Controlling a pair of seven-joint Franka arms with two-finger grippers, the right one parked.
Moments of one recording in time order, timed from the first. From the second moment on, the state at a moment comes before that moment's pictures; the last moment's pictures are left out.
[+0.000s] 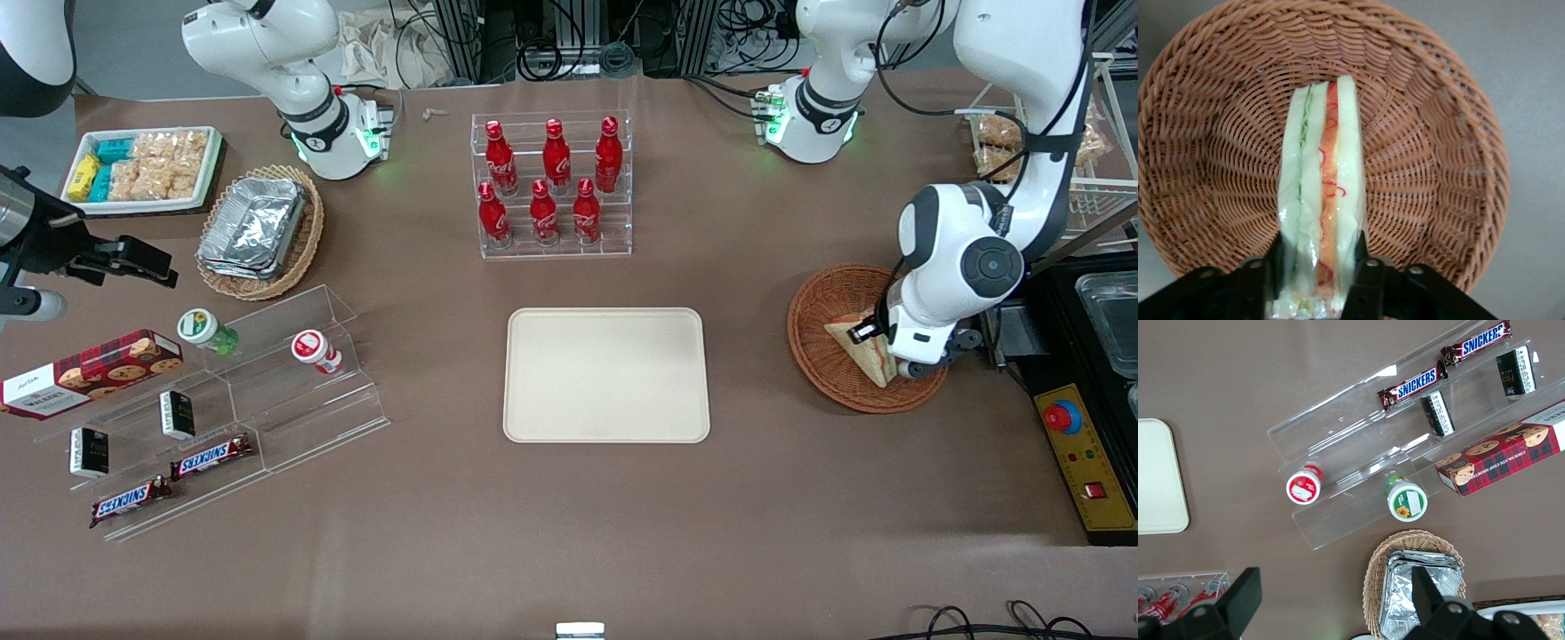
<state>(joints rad) -0.07 0.19 0.02 -2.25 0.05 2.31 -0.57</state>
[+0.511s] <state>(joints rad) -0.07 0.18 0.02 -2.03 0.05 2.01 -0.59</state>
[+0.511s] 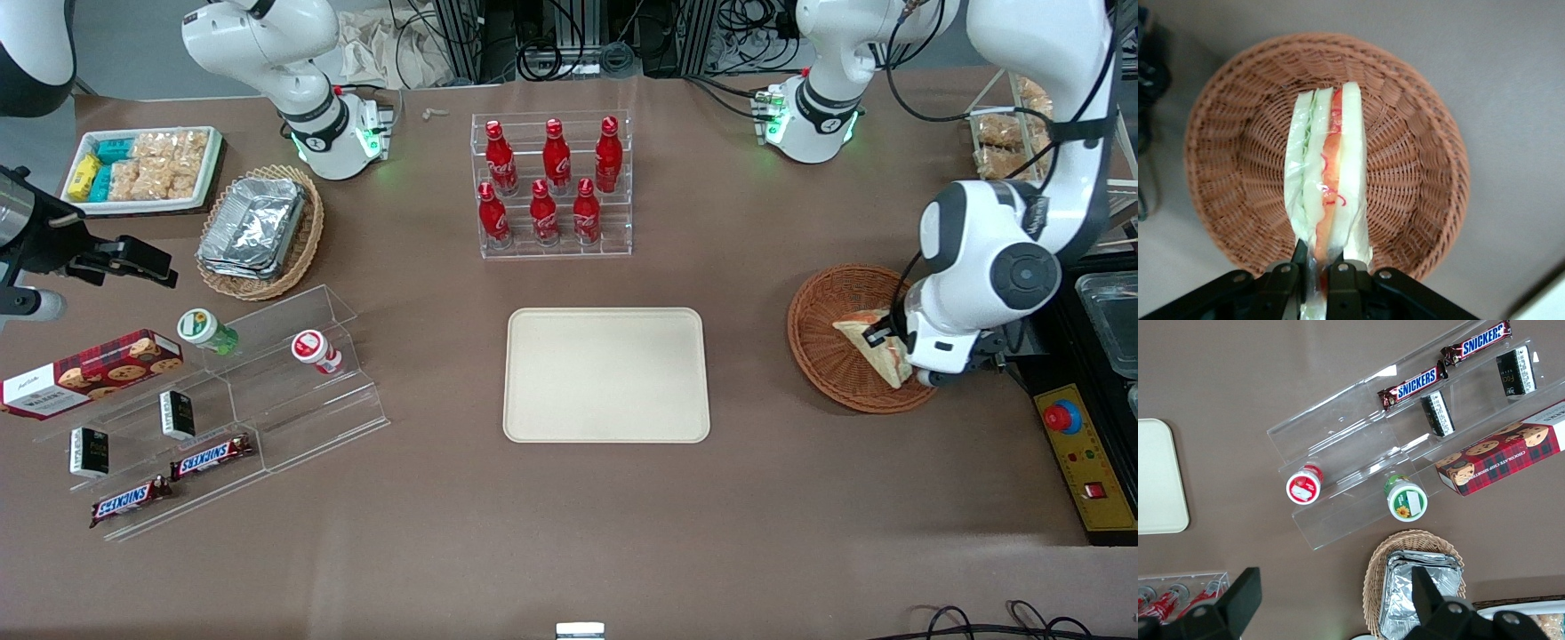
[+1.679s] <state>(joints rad) -0.08 0.18 -0.05 -1.53 0.05 1.59 -0.44</state>
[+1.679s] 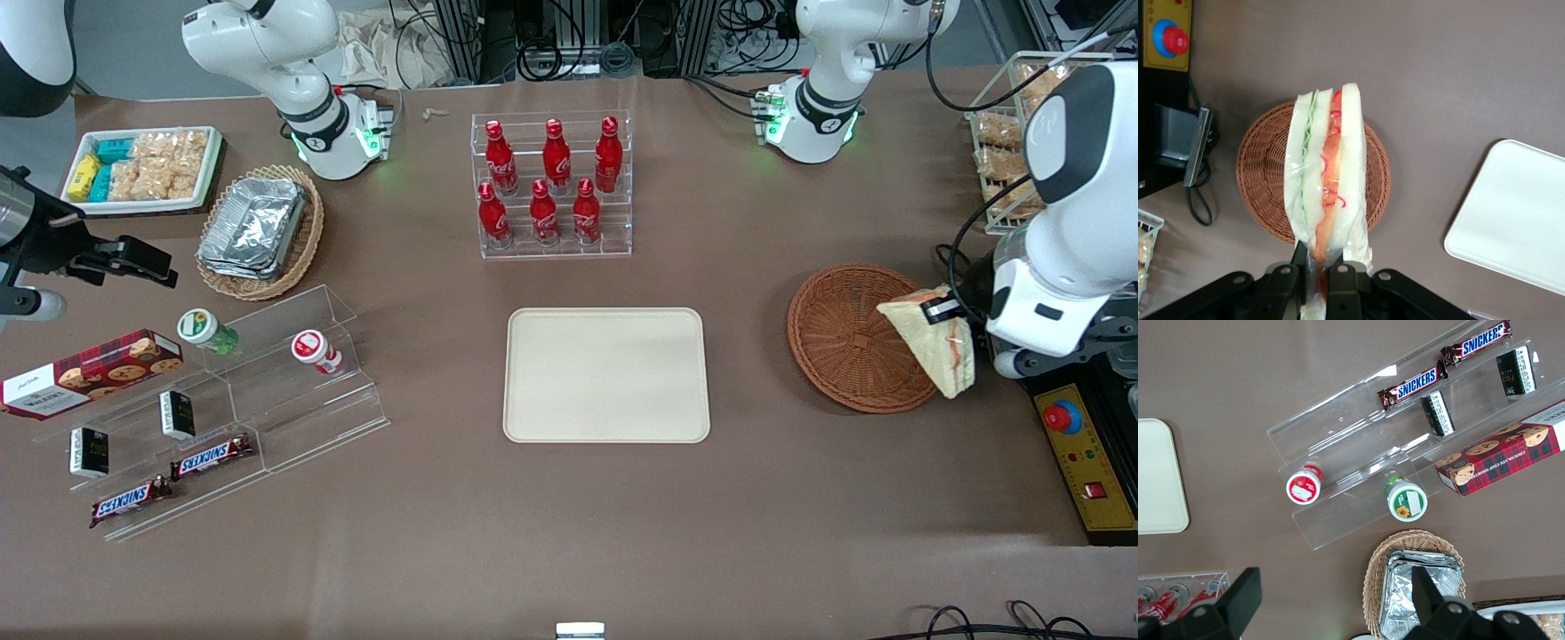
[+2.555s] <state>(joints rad) -0.12 0.36 -0.34 -1.46 0.04 1.67 -0.47</state>
